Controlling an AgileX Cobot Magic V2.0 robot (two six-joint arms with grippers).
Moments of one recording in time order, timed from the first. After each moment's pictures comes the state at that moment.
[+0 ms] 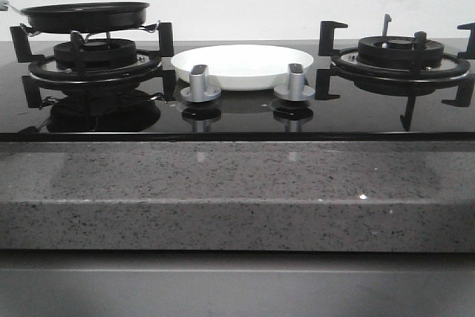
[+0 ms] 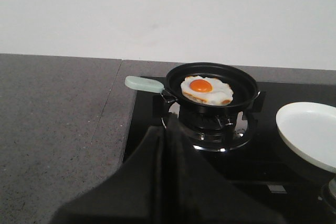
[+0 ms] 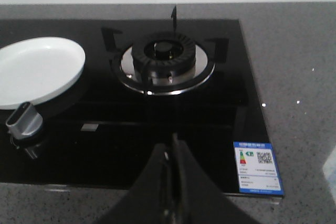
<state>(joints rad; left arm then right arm) -0.05 0.49 -0.68 -0.01 0.46 -0.06 0.04 0.49 -0.63 0.05 0.54 0.05</state>
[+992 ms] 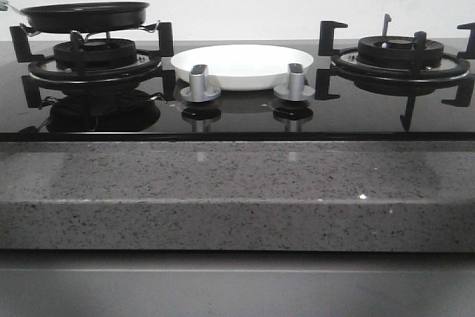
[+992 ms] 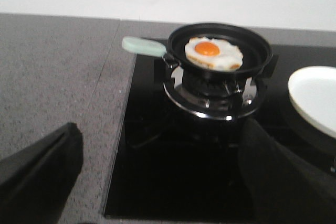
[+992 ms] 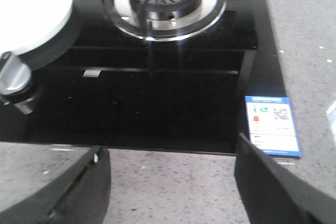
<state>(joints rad) -0.05 0.61 -0.69 -0.02 0.50 -0.06 0.05 0.66 -0.71 0.10 0.69 0.02</state>
